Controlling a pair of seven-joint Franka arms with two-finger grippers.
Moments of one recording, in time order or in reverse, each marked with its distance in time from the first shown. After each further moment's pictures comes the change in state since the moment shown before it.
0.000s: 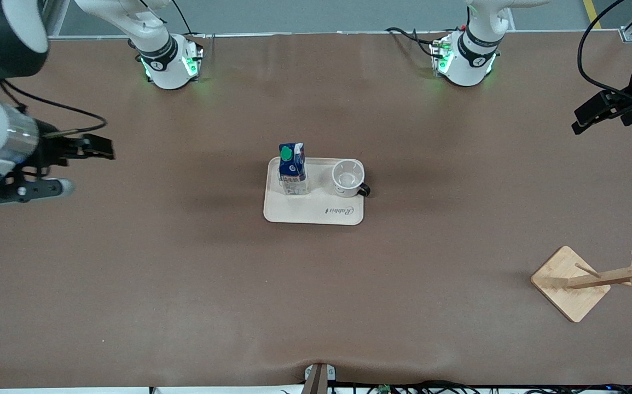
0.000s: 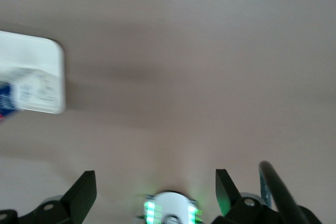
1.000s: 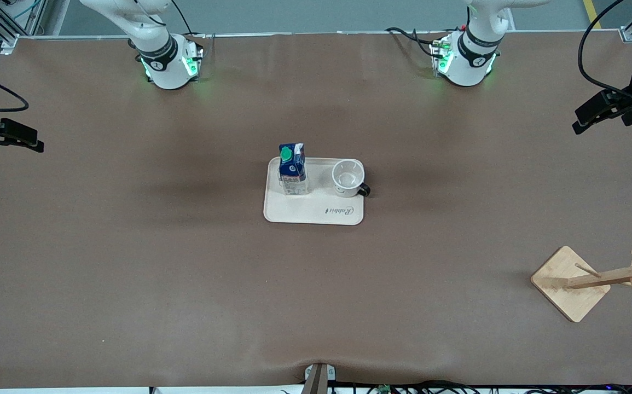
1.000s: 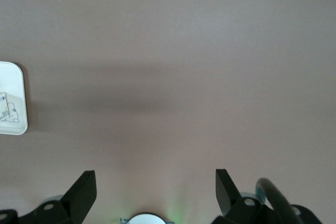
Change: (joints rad) left arm 0.000 0.000 0.000 0.004 0.000 0.000 0.001; right arm -0.186 -0.190 0.012 -0.247 0.000 0.199 -0.105
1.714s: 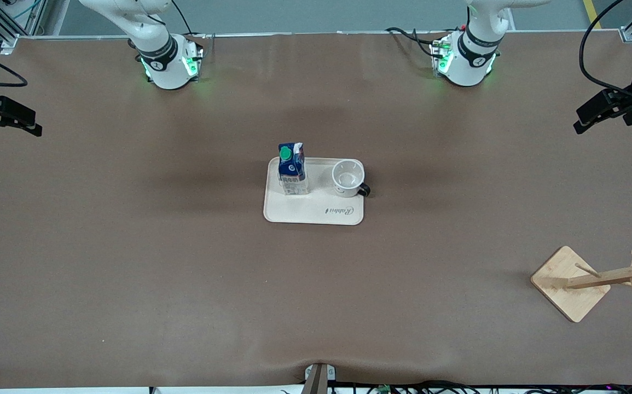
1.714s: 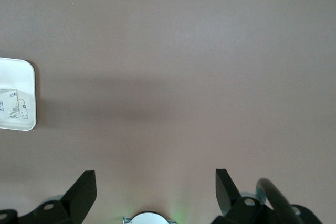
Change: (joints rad) left arm 0.000 0.000 0.000 0.005 0.000 0.000 0.000; right arm 0.009 -0.100 -0.004 -0.076 0.023 0.020 0.003
